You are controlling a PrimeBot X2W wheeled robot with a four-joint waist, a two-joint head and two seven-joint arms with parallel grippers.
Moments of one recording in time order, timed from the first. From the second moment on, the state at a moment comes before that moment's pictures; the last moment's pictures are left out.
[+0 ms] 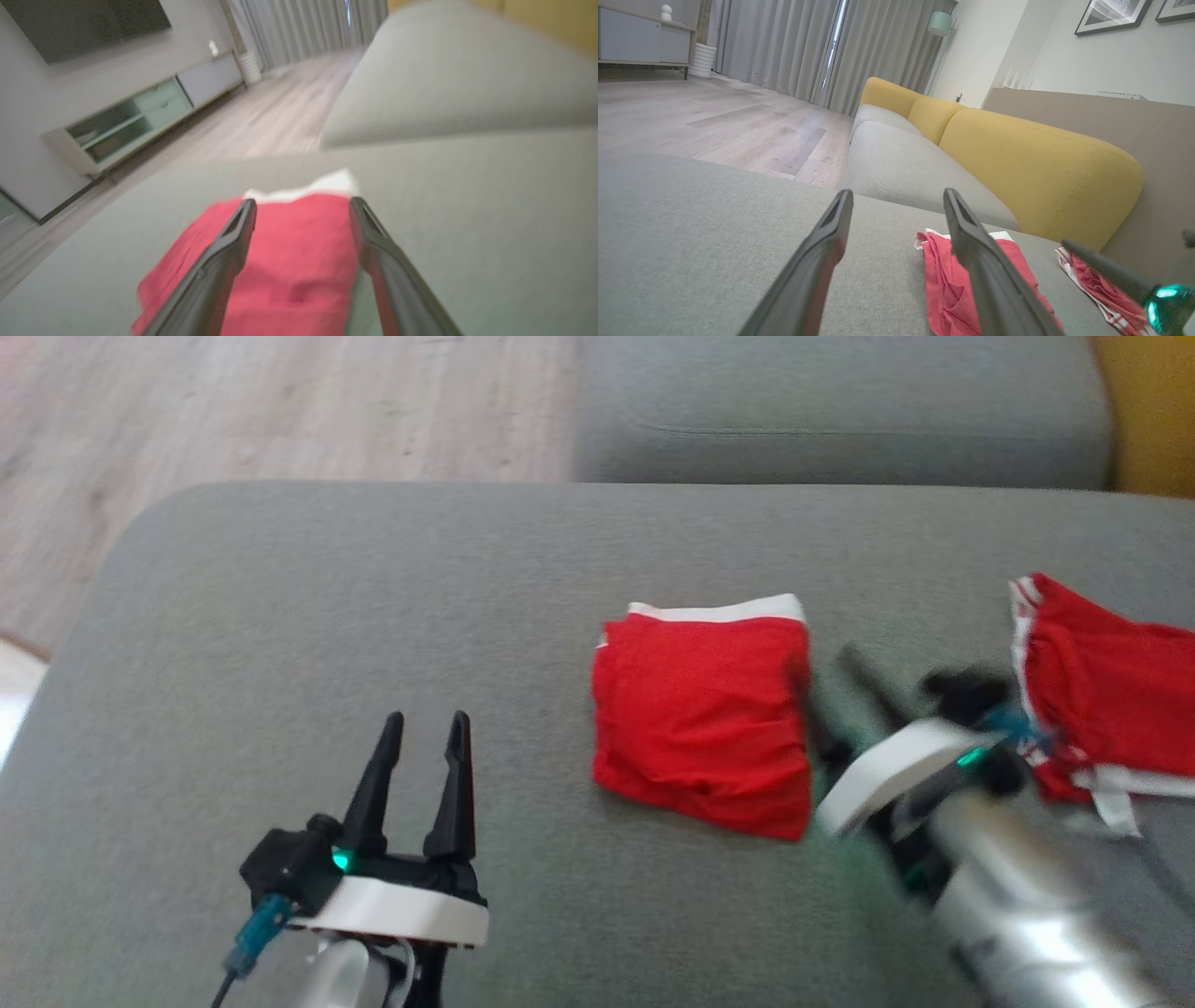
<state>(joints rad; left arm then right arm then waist) -0.11 0.05 -0.32 0.26 -0.46 -0.10 -0.25 -0.51 -0.16 0.69 0.86 0.78 0.13 -0.25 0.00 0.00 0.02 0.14</state>
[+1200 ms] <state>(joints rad) -0.17 0.05 -0.39 0.21 -0.47 -0.11 -0.25 -0.38 -0.05 0.09 0.54 0.08 0.13 -0.18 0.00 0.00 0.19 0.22</state>
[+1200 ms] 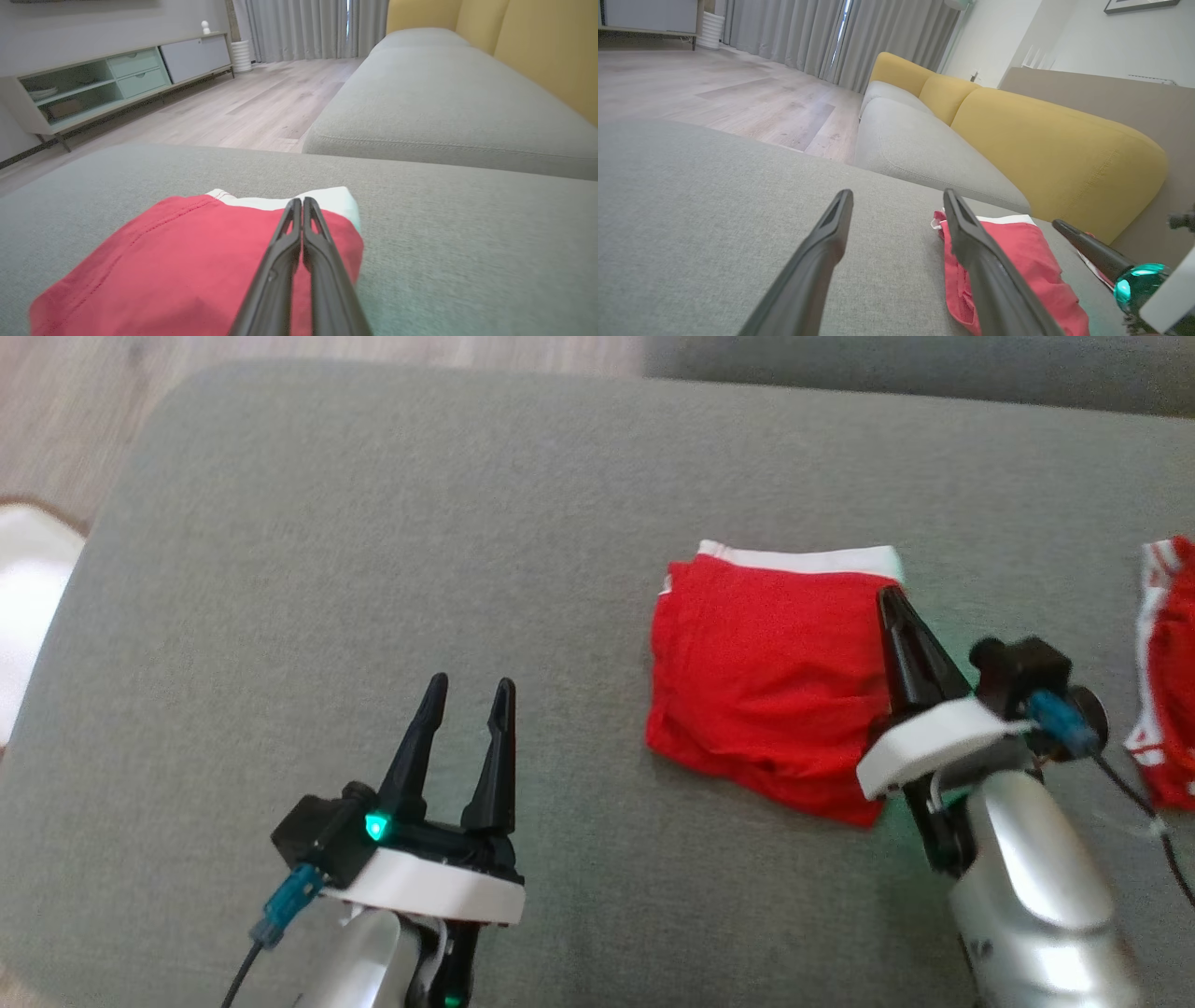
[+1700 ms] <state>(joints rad) -0.20 0.05 -0.42 0.22 -0.49 -0.09 -0.25 -0.64 -0.08 0.07 0.97 0.05 0.13 -0.21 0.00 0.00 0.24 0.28</state>
